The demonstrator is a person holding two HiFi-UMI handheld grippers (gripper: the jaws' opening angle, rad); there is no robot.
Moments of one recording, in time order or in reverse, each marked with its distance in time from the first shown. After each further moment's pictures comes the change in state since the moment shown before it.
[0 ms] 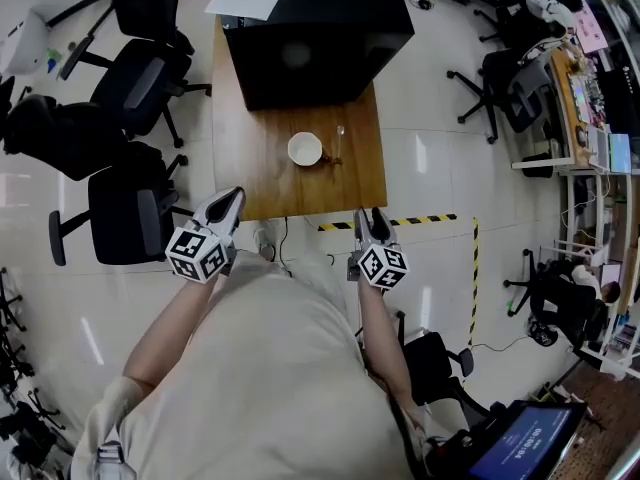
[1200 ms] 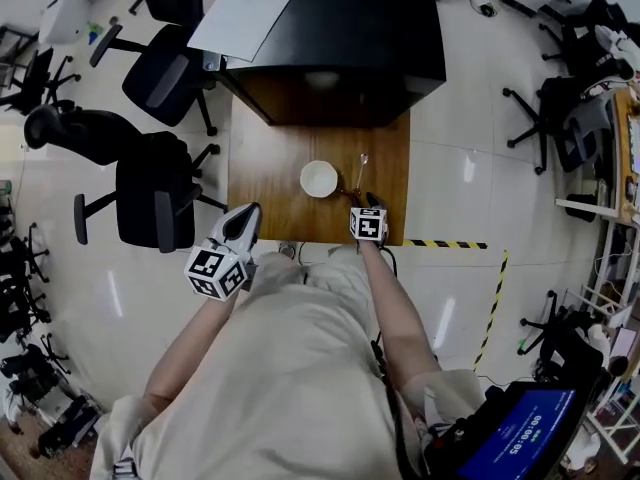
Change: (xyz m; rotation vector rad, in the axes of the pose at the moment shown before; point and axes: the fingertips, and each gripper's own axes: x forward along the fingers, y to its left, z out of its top) left arm 0.085 0.005 0.016 -0.069 0.054 0.229; right arm 0.242 -0.087 -0.121 -0.344 0.561 0.050
